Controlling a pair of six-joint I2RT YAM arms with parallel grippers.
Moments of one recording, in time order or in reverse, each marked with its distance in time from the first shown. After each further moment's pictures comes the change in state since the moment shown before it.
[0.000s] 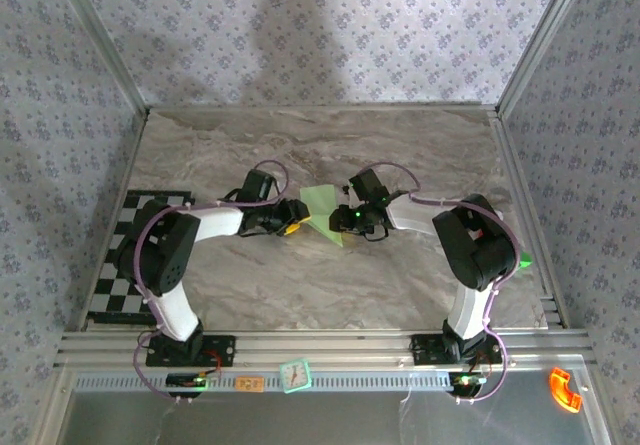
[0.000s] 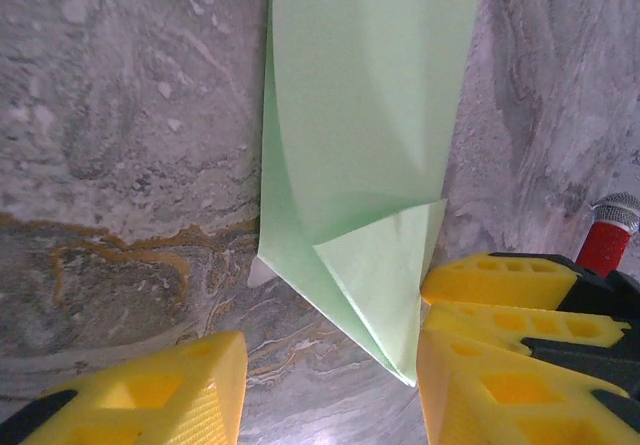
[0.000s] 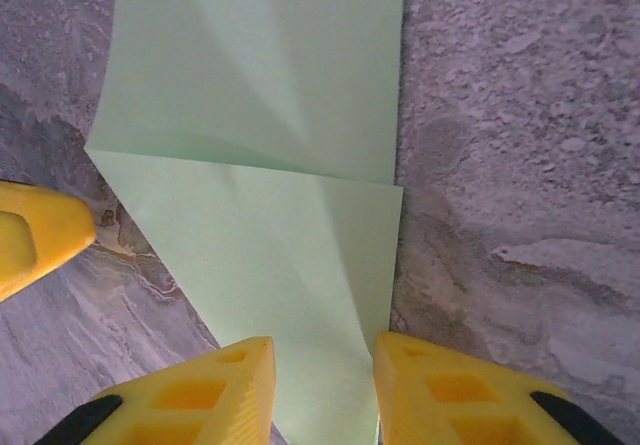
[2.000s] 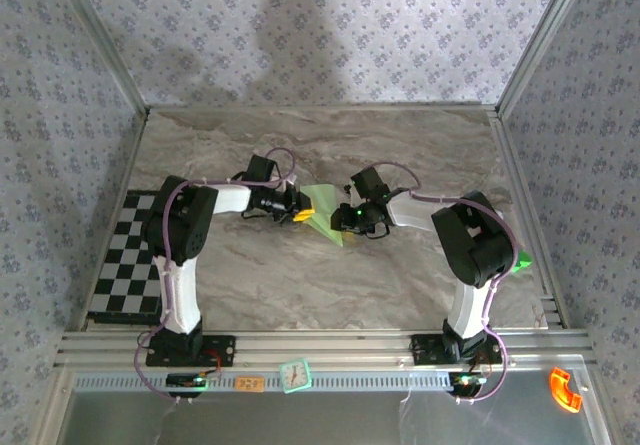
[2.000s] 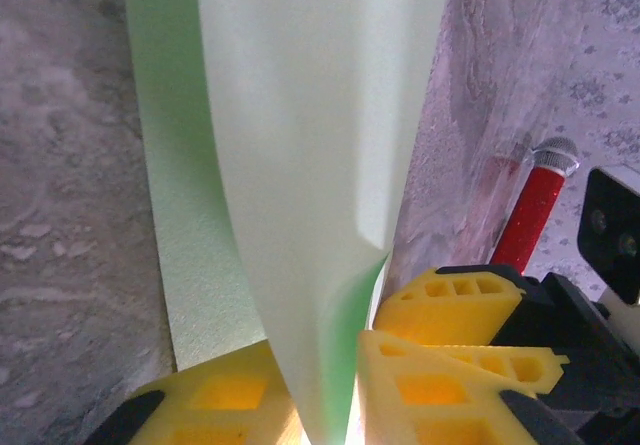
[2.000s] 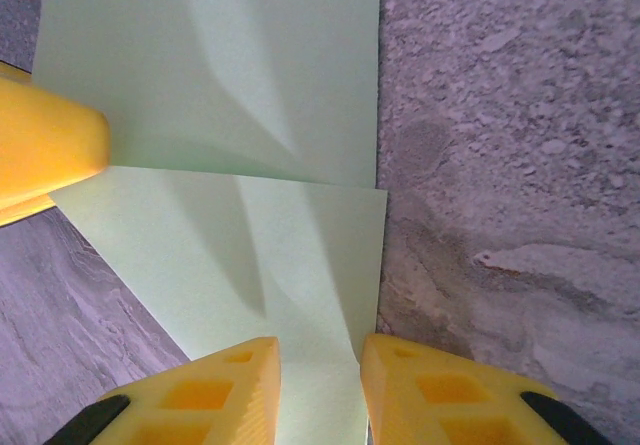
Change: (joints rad) left arm 0.081 0.256 0.252 -0.089 0.303 0.122; right arm -0.023 0.021 0.021 -0.031 -0.031 0.002
